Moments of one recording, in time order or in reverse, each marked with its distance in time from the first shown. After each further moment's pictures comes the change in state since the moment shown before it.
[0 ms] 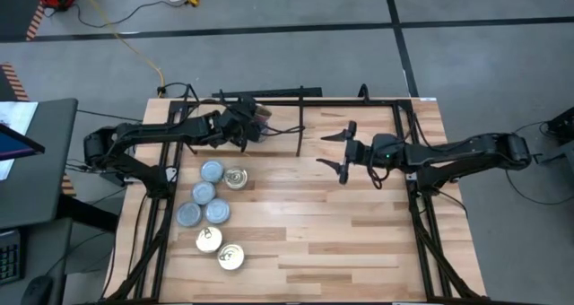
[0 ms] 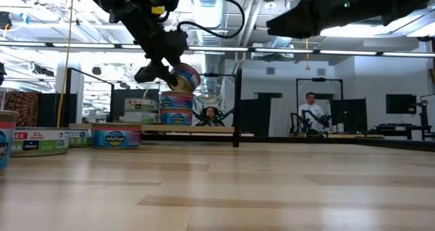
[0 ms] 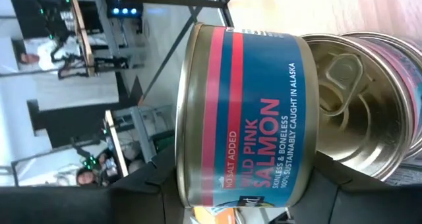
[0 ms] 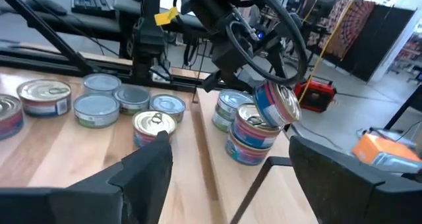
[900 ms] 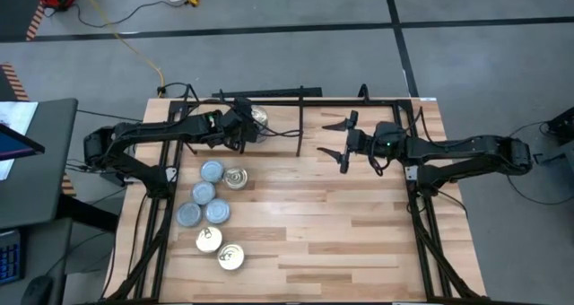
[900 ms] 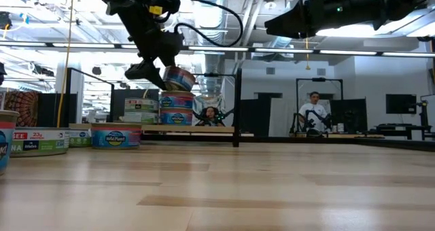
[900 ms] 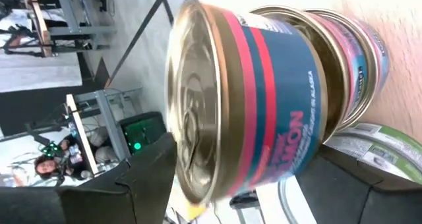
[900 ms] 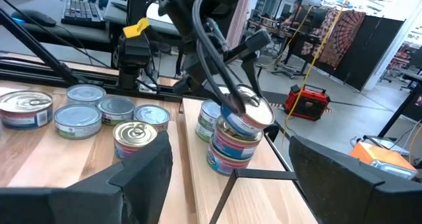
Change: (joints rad) left arm -0.009 0.000 0.066 -0.242 -0.008 -0.145; right arm -0.138 -0.007 0.011 0.028 -0.133 -0.027
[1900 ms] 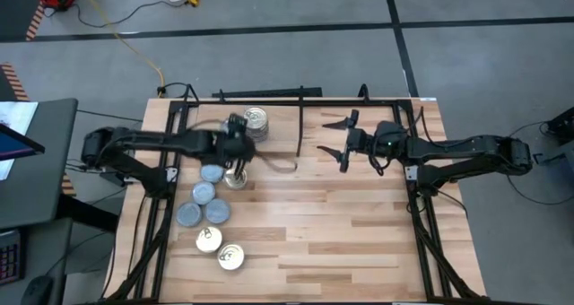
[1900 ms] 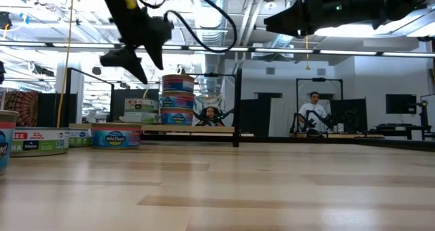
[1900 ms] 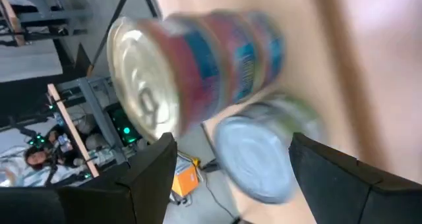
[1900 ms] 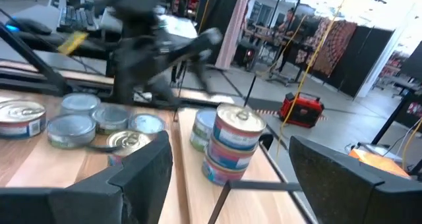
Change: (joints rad) left arm -0.271 -0.014 0.053 -0.385 -0.154 -0.343; right arm -0.001 0.001 0.001 0.035 0.007 -0.010
